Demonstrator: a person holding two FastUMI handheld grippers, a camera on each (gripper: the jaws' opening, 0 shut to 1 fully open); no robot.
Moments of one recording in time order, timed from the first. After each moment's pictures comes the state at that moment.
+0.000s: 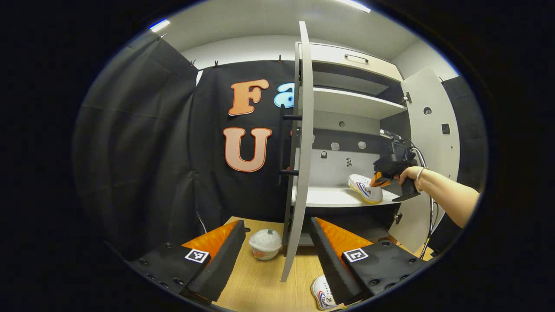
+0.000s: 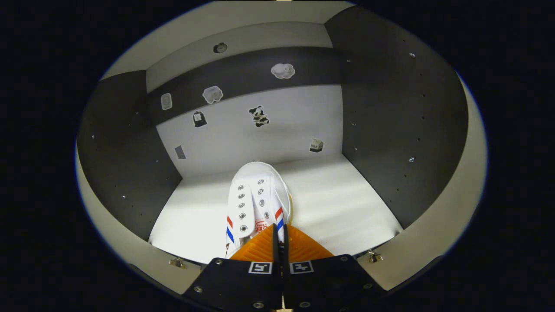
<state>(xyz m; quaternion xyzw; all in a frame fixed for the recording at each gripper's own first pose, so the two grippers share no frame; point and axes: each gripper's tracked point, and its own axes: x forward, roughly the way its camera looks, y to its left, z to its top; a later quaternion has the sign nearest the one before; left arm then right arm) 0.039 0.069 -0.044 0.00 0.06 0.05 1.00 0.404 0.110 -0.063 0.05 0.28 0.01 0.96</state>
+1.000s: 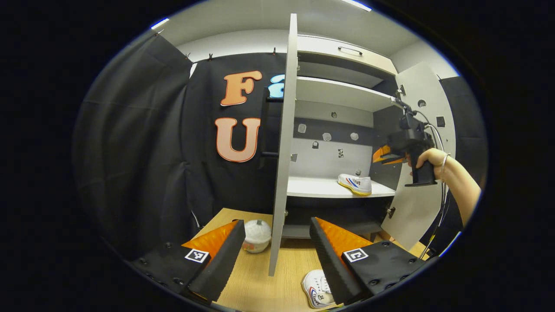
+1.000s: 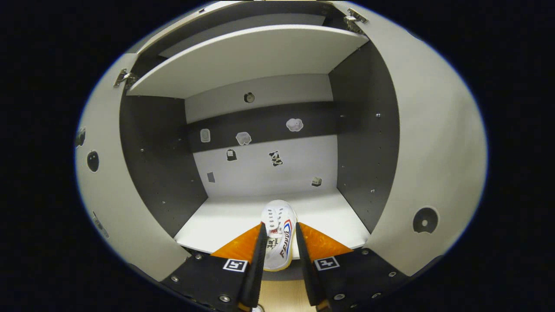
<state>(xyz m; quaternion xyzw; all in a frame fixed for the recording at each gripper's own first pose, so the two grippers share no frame) 0.032 0.033 -0.072 -0.01 0.09 0.03 1.00 0.292 0.109 0.044 0.03 0.13 0.07 0.99</state>
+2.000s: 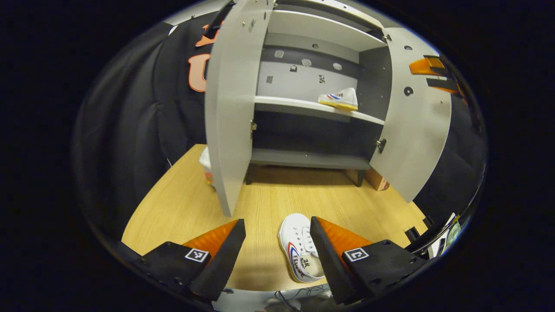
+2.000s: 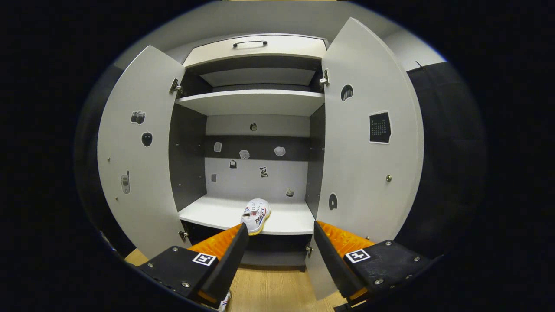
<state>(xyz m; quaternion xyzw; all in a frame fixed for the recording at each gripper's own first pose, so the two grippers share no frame) 0.010 -0.046 -0.291 -0.03 0.31 -0.04 0.95 0.128 0.048 0.066 -0.05 0.03 0.04 1.00</state>
